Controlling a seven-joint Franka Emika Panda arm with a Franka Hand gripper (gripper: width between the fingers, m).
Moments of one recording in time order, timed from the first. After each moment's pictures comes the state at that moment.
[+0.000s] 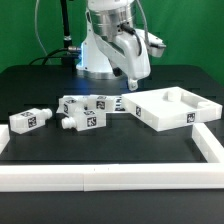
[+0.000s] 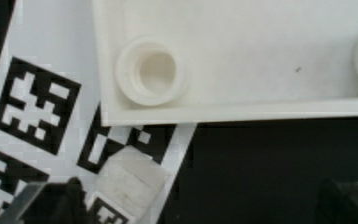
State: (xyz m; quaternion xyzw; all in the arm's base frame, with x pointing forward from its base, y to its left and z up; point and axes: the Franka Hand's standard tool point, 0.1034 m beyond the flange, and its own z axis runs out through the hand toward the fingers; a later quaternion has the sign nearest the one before) arm 0.390 0.023 0.072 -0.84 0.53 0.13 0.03
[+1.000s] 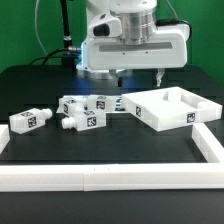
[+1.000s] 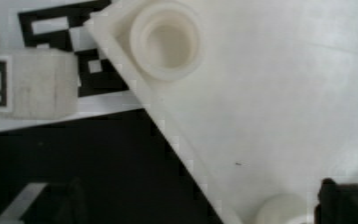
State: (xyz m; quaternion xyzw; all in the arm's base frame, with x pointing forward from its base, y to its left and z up) arm 0.408 0.051 0.065 -1.00 -0.01 0.08 0.04
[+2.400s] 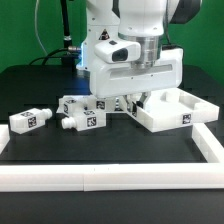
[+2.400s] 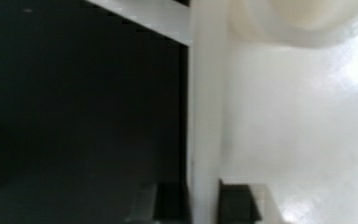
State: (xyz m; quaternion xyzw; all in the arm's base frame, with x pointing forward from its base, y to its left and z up) arm 0.419 0.047 0.016 -0.98 -0.18 0.03 0.00
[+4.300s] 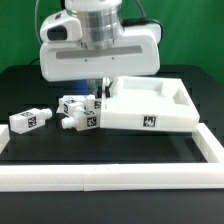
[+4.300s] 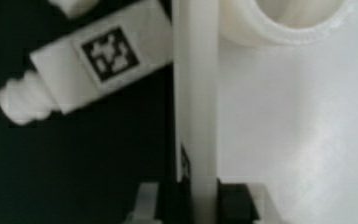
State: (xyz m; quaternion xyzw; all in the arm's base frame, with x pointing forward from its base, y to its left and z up) arm 0.505 -0.029 0.072 -0.99 0.03 0.10 0.04
